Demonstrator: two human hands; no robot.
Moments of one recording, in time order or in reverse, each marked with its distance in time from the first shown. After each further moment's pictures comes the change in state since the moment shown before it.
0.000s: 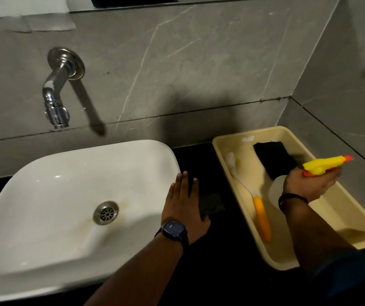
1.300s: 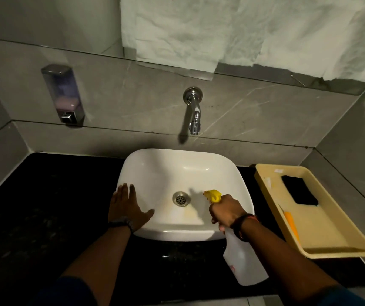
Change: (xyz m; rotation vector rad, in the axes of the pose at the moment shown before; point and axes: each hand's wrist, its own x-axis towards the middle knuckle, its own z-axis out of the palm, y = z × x) left_hand -0.198 -0.293 -0.104 -0.031 0.031 -0.557; right_hand -0.352 -0.238 -0.095 -0.607 -1.391 -0.013
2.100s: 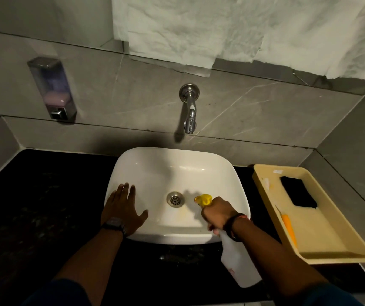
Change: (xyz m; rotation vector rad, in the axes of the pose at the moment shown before) left_hand 0.002 0.011 0.003 0.074 0.015 0.110; right_hand 0.022 0.004 -0.003 -0.096 -0.078 -0.014
